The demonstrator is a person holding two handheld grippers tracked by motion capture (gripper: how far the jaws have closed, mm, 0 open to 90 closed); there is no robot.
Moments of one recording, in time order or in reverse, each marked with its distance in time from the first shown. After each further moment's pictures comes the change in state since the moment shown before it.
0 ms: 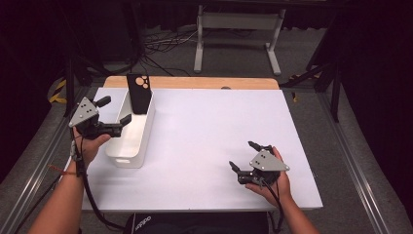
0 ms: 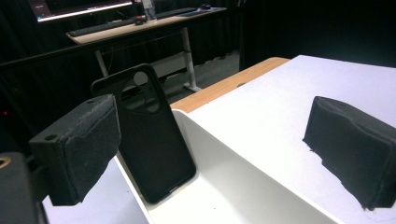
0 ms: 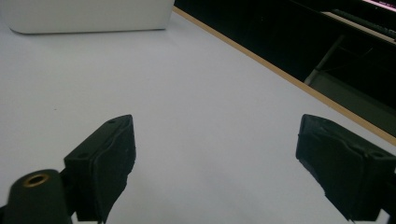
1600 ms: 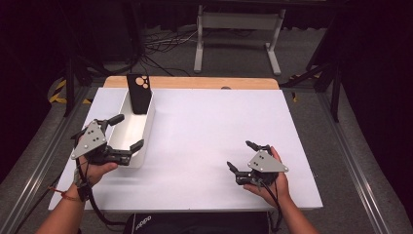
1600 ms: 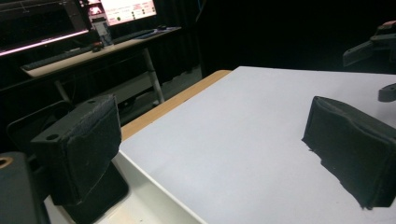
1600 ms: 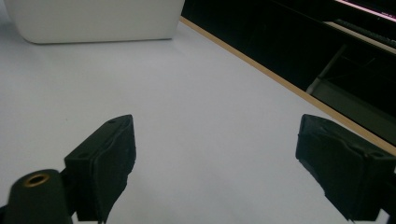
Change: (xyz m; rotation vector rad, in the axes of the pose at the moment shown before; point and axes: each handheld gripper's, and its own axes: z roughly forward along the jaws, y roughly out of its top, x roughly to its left) left arm -0.076 0.012 -0.032 -0.062 -0.133 0.102; right arm 0.005 0.007 -0.001 -0.028 0.011 -0.018
